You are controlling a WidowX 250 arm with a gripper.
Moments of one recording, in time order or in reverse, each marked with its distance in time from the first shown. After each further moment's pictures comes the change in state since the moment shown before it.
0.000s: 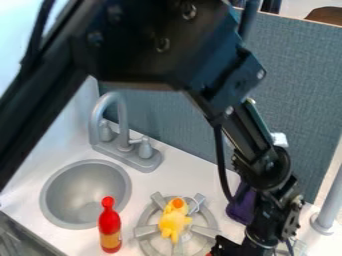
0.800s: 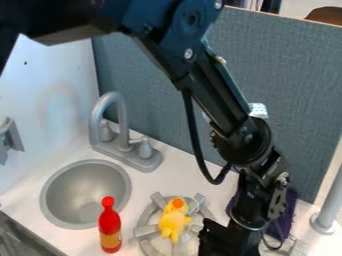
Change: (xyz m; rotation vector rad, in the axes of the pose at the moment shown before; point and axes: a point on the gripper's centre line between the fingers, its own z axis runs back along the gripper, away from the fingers) arm -0.020 0.017 0.029 -0.012 -0.056 -0.027
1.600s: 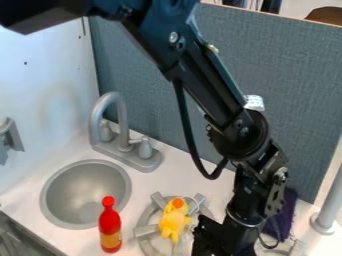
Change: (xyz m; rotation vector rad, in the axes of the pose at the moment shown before) arm -0.013 0.003 0.009 0.012 0.030 -0.022
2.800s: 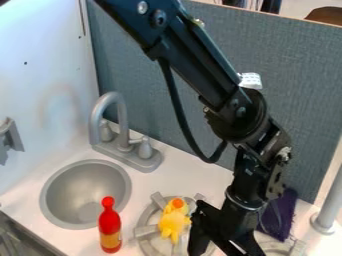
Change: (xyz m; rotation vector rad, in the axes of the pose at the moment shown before) arm -0.010 0.005 0.023 0.013 0.022 -0.006
